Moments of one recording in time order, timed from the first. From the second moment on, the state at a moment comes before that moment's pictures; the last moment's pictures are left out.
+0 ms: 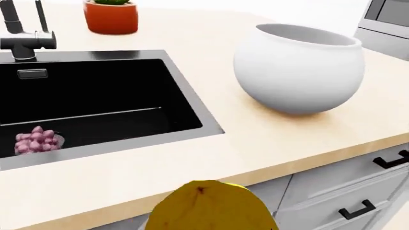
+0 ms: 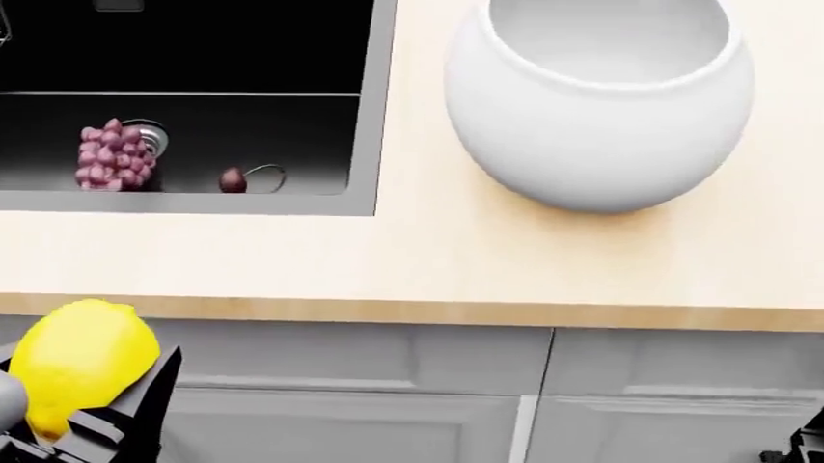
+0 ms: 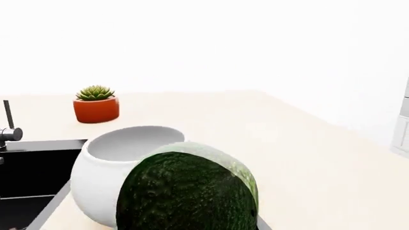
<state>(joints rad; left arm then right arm) -0.42 -0.47 -0.16 0.87 -1.28 -1.23 -0.50 0.13 0.77 0.91 -0.92 1.47 1.05 0.52</state>
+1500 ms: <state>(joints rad) -0.44 -0.52 -0.13 0.83 -1.24 -1.15 -0.51 0.25 1.18 0.80 -0.82 2.01 0.79 0.69</state>
